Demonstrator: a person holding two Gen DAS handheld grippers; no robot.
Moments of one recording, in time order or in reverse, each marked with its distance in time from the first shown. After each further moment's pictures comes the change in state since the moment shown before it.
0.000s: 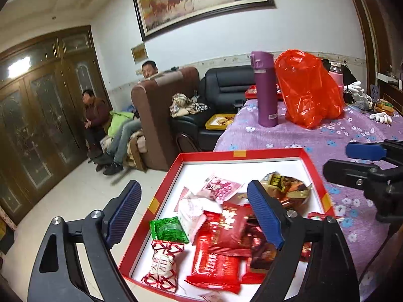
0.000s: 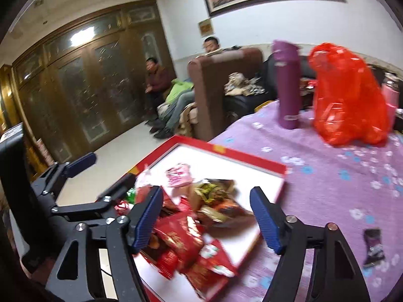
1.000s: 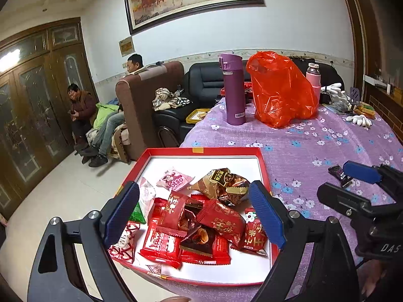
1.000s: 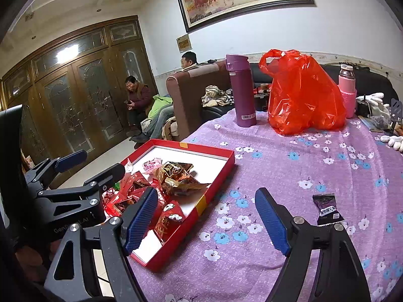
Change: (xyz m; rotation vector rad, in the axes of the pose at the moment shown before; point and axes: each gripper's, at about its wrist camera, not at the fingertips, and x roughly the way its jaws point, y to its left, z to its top) left arm -0.037 -0.045 0.015 -0.030 0.063 -0.091; right arm -0.070 -0.034 -0.040 0.055 -0.059 -0.069
